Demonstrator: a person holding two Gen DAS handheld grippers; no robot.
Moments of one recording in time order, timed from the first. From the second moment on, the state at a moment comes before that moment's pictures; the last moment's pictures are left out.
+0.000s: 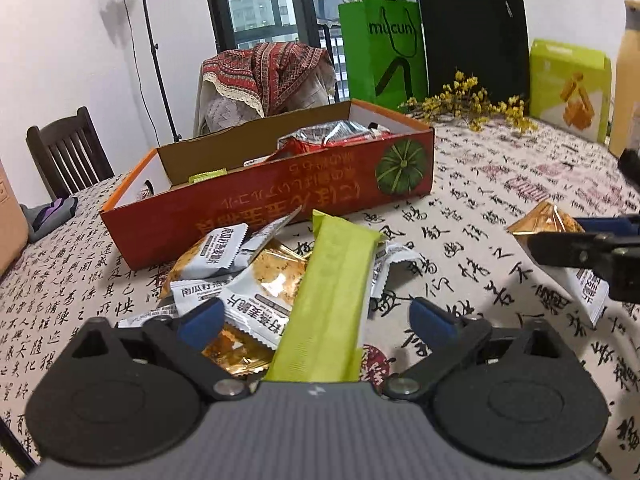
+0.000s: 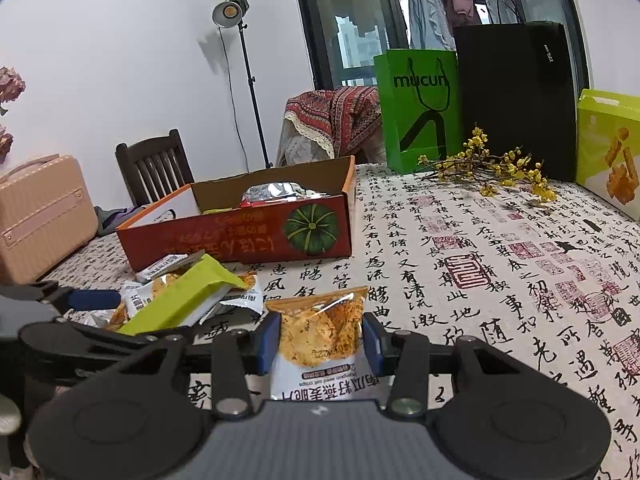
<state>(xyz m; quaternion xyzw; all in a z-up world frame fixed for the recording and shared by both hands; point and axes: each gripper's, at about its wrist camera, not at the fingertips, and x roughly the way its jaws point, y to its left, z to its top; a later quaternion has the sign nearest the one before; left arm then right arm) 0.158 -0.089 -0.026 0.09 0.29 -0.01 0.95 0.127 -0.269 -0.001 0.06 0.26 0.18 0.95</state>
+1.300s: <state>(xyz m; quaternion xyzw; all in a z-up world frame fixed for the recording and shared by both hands) 0.153 -0.028 0.054 -0.02 0.20 -0.02 0.98 0.151 -0.239 0.050 0.05 0.21 0.17 0.96</state>
